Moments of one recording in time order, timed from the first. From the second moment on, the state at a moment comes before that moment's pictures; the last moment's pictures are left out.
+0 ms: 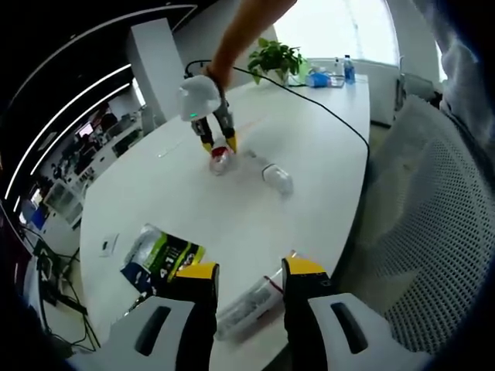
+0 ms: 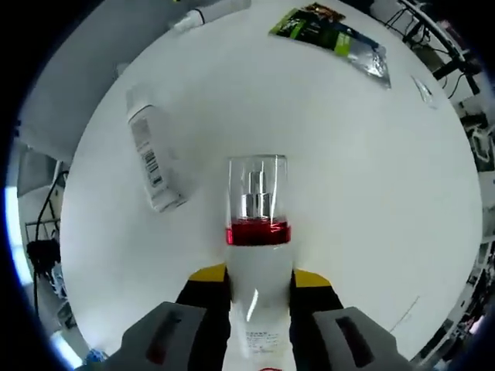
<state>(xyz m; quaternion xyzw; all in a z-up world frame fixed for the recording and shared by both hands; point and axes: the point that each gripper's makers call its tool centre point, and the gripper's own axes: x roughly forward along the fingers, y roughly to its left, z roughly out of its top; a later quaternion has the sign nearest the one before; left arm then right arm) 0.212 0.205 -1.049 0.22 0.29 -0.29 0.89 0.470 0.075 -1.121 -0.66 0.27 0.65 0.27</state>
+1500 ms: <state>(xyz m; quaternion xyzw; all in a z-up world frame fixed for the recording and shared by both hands) 0.212 0.203 -1.046 0.22 0.28 -0.29 0.89 0.454 0.086 -1.080 -0.44 0.35 0.60 0.57</state>
